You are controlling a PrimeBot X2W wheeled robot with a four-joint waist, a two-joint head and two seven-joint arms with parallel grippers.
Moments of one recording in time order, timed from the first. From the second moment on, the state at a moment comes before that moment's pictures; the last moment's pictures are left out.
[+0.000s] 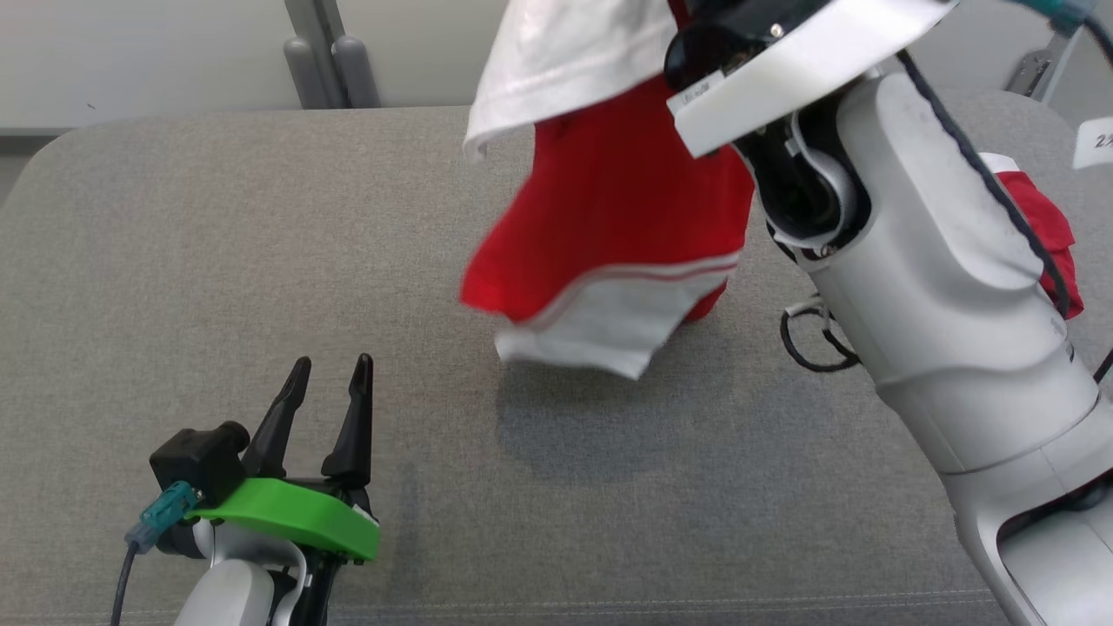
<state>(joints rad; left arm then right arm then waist) -0.13 0.12 -0.29 0.22 -0.58 -0.10 -0.25 -0.93 -0.06 0.53 0.30 0.66 0.12 -0.20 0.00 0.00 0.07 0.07</state>
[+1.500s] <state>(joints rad) -0.38 0.13 -0.44 0.38 -0.56 -0.12 -0.11 -0.39 -0.30 0.16 0.36 0.60 -0.03 -0.25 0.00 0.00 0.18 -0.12</state>
